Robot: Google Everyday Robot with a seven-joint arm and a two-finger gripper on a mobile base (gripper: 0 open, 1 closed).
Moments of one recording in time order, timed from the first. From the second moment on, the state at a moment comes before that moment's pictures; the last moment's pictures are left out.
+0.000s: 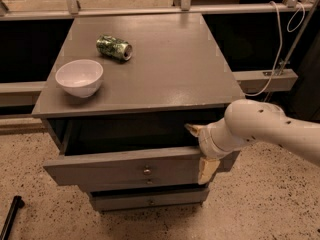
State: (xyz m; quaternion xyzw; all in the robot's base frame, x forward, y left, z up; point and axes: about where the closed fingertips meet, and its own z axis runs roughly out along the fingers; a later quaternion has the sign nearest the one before) arm 0.524 -0.109 0.653 -0.76 0.60 0.01 0.25
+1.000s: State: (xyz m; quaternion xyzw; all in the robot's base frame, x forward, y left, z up) arm 0.452 -0.113 0.636 -0.78 0.61 0.10 0.12
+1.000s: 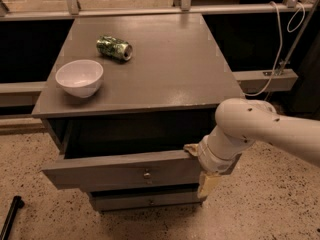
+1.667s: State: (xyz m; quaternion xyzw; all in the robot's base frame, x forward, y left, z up) arm 0.436 -0.115 0.649 -0.78 0.61 0.11 0.11
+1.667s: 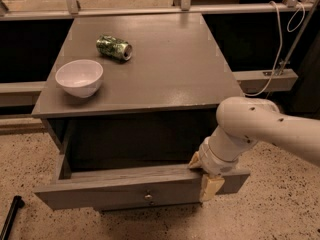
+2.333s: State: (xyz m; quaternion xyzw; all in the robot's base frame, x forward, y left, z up) arm 0.395 -0.122 0.721 -0.79 0.61 0.08 0.07
